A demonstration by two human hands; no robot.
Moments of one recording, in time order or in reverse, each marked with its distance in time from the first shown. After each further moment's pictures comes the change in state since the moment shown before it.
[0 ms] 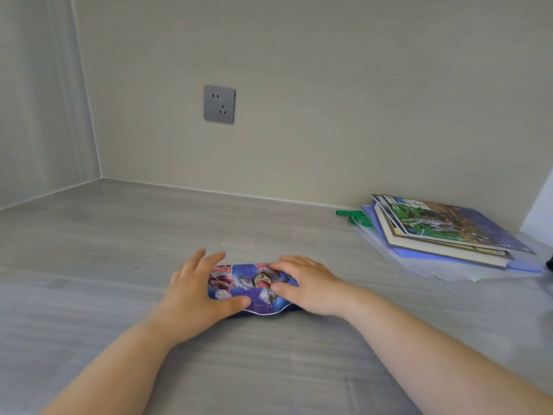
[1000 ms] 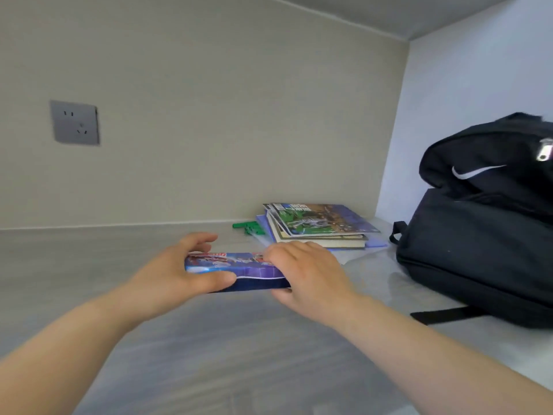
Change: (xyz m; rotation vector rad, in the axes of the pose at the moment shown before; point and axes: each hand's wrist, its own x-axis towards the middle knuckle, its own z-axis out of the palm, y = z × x) left_hand 0.031 0.123 0.021 -0.423 -0.296 0.316; right_hand -0.117 0.049 -0.057 -0.566 0.617 0.009
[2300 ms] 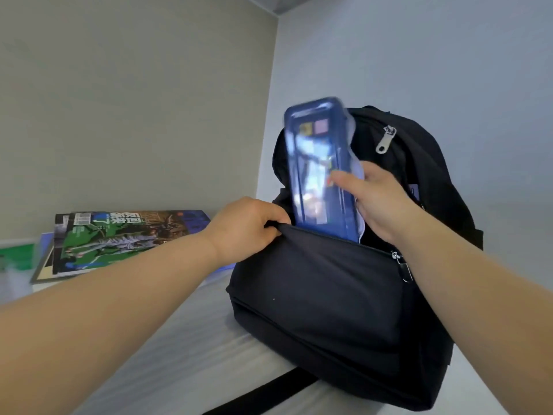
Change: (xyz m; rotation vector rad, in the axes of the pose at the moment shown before) left_hand 0.216 0.179 0.323 0.237 -0.242 0.619; right_hand -0.102 0.369 -0.107 0.990 0.372 0.891
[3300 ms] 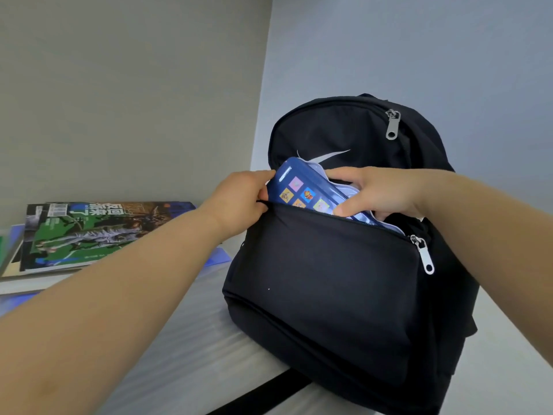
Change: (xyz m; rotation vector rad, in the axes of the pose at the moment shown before) left_hand 0.041 -0.021 0.010 0.065 0.103 -0.055; right_hand 0.010 -0.024 -0.019 -0.792 -0.459 0.297
